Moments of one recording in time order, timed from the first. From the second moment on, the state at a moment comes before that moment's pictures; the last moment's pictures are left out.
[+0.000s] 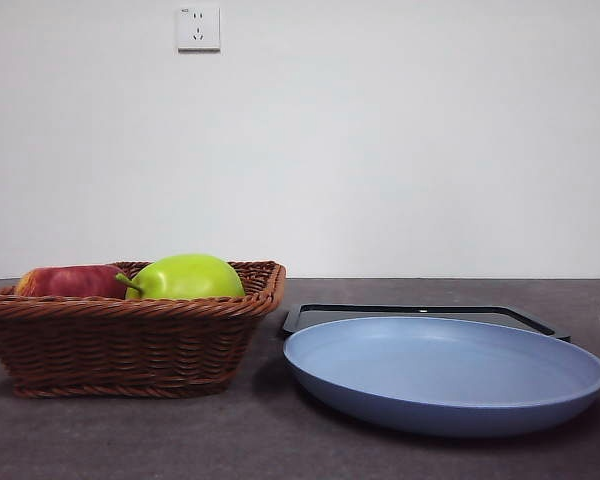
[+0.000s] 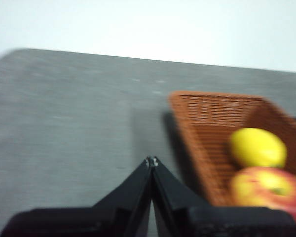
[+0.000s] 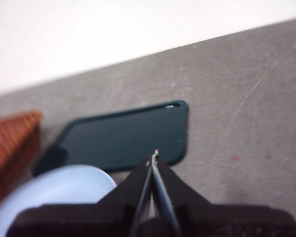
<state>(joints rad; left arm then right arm) -0.02 0.01 0.02 -0.14 0.11 -0.15 0.08 0.00 0.01 -0.13 -0.11 0.26</state>
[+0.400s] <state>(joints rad) -0.02 0.01 0.02 -0.08 0.44 -0.37 0.08 0.00 0.02 -0.13 -0.19 0.51</state>
